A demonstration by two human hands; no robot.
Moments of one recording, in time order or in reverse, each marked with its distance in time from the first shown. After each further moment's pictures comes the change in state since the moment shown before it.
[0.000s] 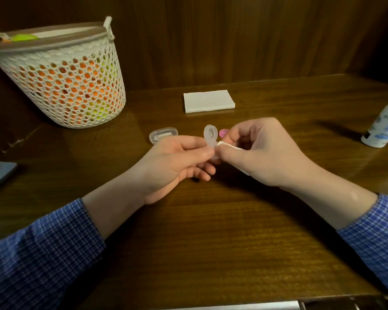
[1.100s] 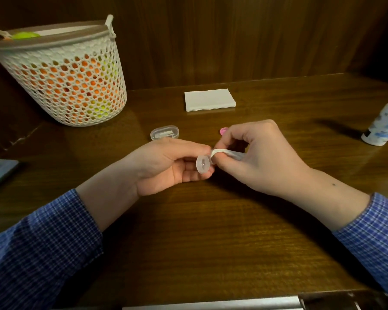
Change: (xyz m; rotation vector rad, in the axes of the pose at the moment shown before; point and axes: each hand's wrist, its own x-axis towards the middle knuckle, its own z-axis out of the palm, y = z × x) left_hand -0.002 0.016 -0.007 -0.161 -0.056 -0.273; right_hand -0.008 -0.005 0.008 -0.262 -0.011 -0.156
